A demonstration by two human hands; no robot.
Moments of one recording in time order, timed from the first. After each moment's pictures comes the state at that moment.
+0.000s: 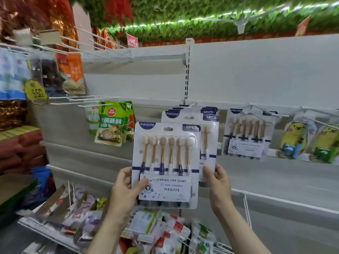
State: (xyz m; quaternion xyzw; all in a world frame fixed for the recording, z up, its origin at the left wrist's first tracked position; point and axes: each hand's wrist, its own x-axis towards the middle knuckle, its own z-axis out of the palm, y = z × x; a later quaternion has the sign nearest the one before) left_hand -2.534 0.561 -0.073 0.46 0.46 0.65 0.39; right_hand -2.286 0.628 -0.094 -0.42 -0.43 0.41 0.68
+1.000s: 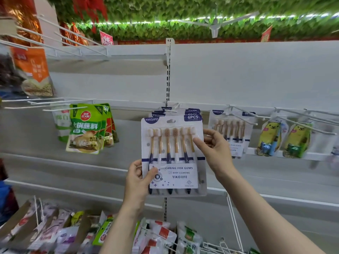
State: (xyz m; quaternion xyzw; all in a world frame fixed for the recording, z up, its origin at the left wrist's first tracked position) left_hand -2.478 0.641 -0.070 0.48 0.39 0.66 0.43; right_hand -2.262 0.637 0.015 -0.46 -0.55 0.26 0.65
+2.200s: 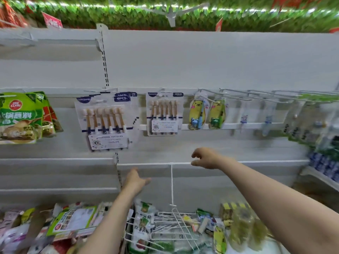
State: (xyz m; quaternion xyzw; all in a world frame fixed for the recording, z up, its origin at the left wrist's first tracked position) left_hand -2.314 0.586 -0.127 0.62 0.65 0.28 0.35; right_hand -2.038 0.553 -0.048 -0.74 -0.66 0.11 0.08
